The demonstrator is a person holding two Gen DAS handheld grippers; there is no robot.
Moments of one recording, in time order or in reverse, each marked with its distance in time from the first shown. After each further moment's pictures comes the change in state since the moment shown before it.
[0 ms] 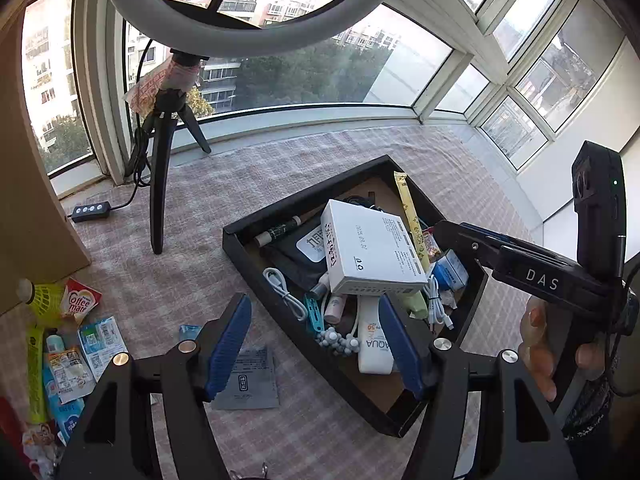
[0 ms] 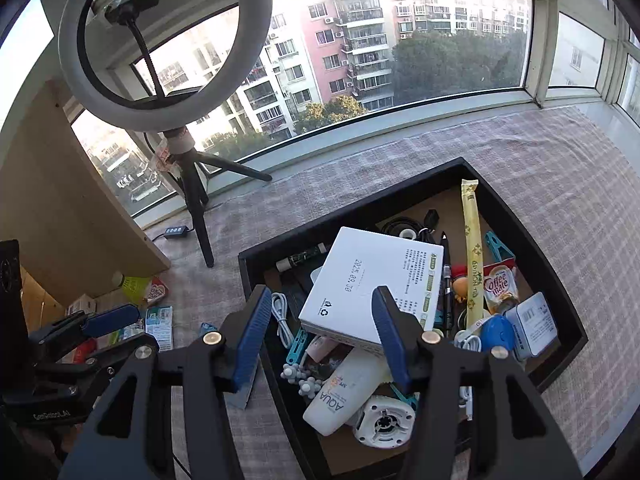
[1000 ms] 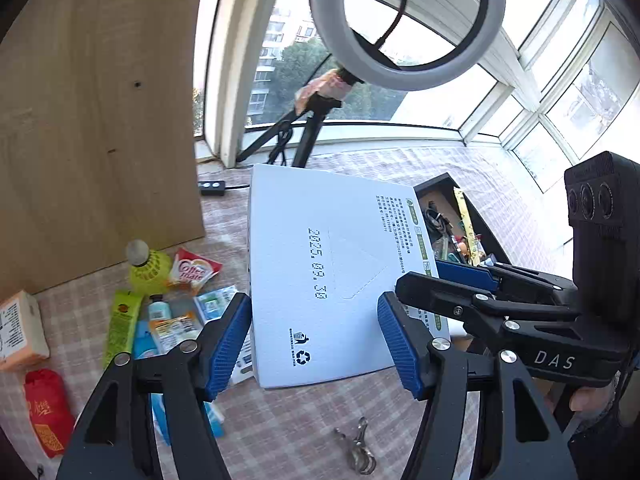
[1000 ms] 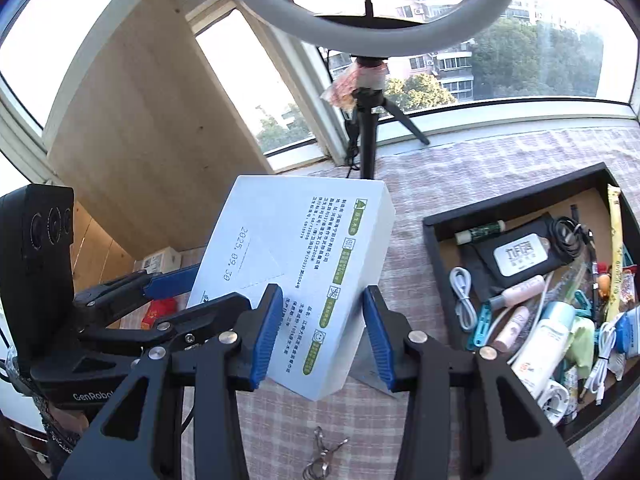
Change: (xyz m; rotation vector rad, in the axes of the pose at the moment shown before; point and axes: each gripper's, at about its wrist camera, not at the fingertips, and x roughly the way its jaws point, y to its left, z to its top) left arm -0.039 0.076 -0.006 -0.052 -0.018 0.031; right arm 0.022 0.121 -0.020 -0.092 0.089 0.220
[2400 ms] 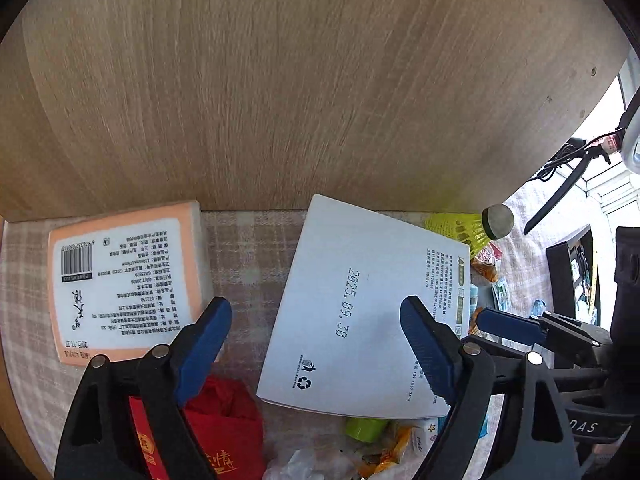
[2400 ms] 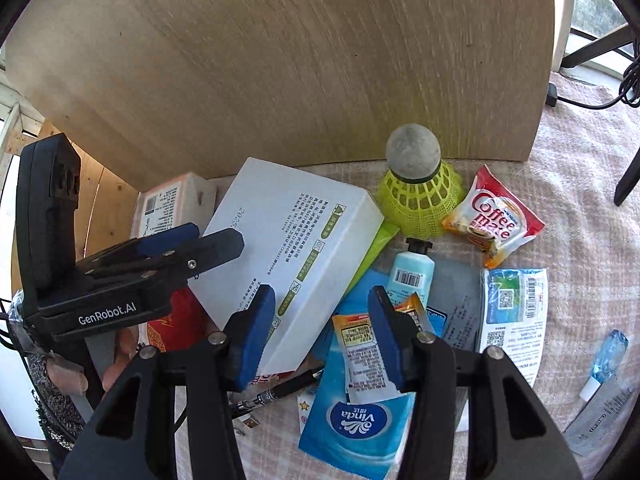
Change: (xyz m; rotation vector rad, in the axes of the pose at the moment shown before) left arm 0.014 0.283 -0.065 -0.376 0.135 0.217; right arm 0.235 0.184 -0.017 -0.098 0.380 0.149
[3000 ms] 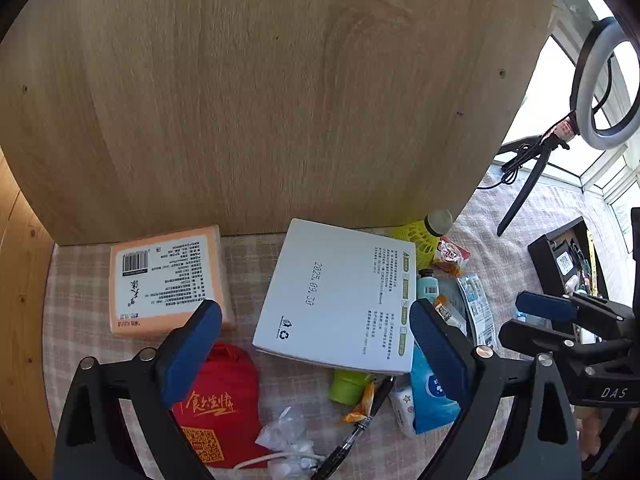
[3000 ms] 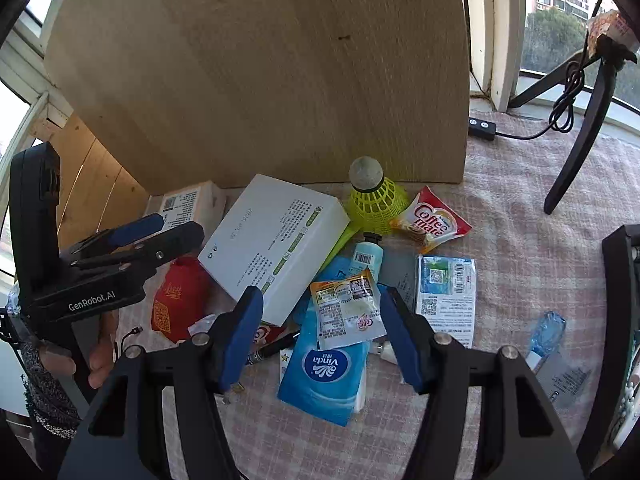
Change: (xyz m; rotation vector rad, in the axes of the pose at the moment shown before) left arm -0.061 -0.031 -0.010 0.084 -0.186 0.103; right arm -0.059 -0.005 -0.027 -0.058 -0.112 -0.055
